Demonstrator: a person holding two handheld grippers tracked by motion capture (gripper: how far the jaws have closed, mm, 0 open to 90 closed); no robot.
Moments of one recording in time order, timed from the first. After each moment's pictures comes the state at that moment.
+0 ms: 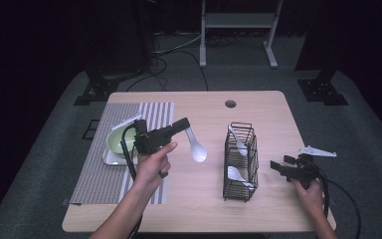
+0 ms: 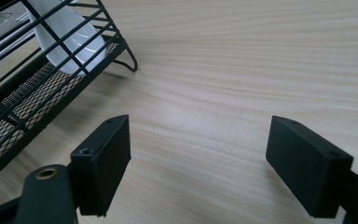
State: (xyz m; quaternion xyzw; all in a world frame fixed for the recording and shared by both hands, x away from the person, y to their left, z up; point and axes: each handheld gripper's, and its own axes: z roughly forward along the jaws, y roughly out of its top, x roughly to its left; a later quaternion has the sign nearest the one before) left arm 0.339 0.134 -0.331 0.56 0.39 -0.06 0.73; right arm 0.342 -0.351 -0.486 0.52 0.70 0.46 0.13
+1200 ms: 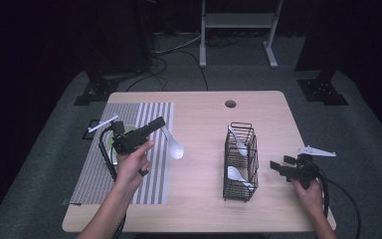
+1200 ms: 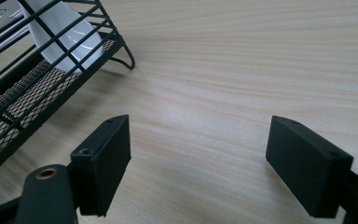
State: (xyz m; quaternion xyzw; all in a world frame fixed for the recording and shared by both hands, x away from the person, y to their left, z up) left arm 0.344 0.189 -0.341 0.54 0.45 -0.01 0.71; right arm 0.343 -0.350 -0.486 0.53 0.71 0.45 0.13
